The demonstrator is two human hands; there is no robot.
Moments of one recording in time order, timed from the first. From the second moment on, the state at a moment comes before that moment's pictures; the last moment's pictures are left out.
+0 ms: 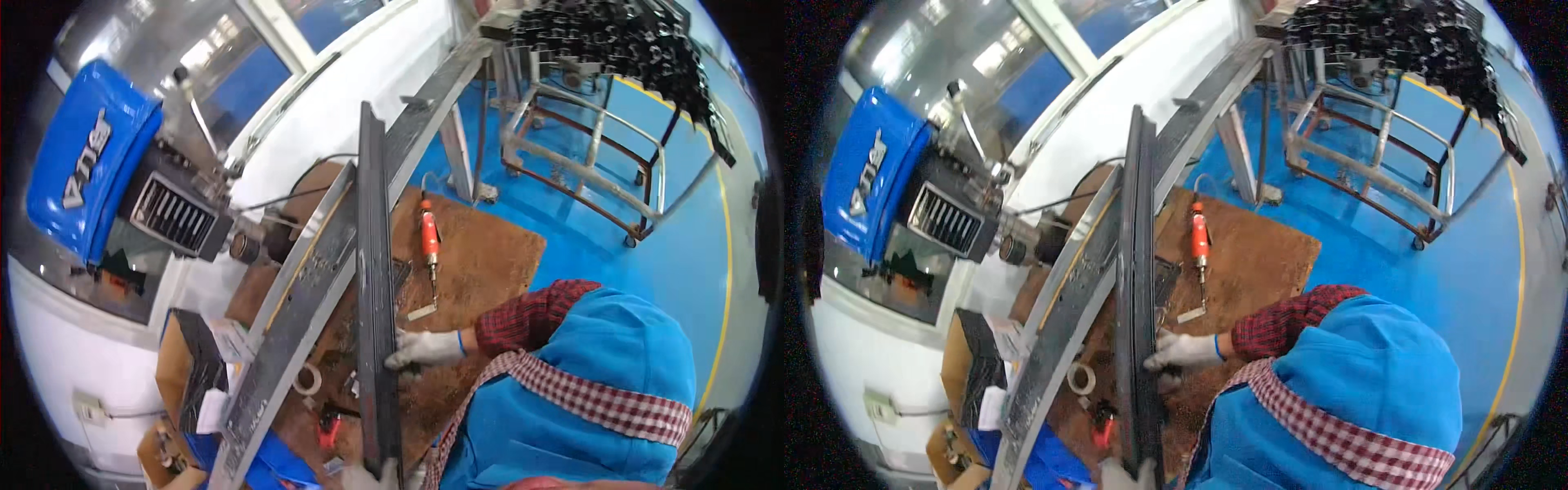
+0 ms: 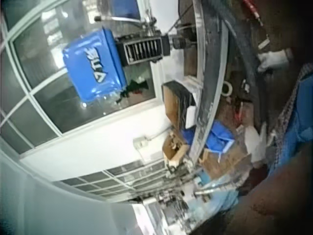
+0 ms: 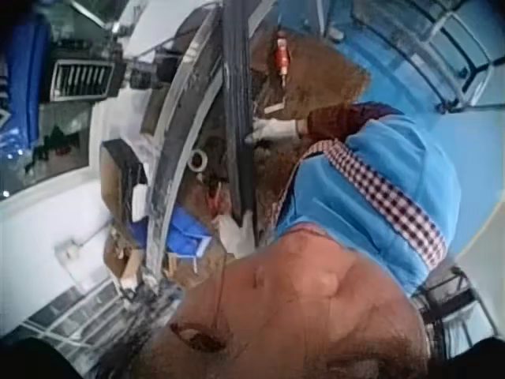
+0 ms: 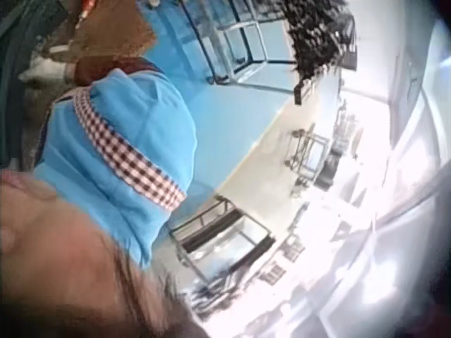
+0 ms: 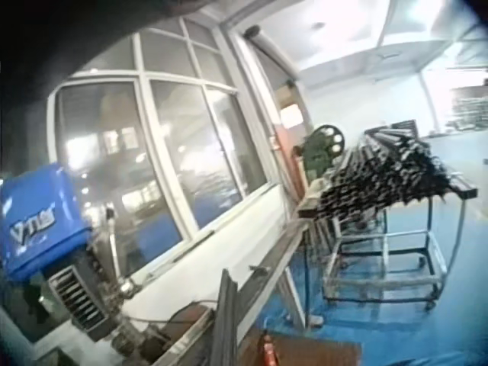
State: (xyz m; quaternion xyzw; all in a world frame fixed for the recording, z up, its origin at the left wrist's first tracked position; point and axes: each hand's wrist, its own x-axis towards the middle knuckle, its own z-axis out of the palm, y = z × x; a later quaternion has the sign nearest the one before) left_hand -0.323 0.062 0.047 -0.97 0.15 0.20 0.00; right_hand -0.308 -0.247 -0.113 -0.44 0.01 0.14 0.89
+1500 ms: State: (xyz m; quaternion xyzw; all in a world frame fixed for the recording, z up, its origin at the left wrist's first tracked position) left_hand -0.615 -0.680 0.317 -0.66 0.67 0.03 -0.34; right_hand -0.821 -0.684 0.159 -0.63 0.16 -0.53 0.54
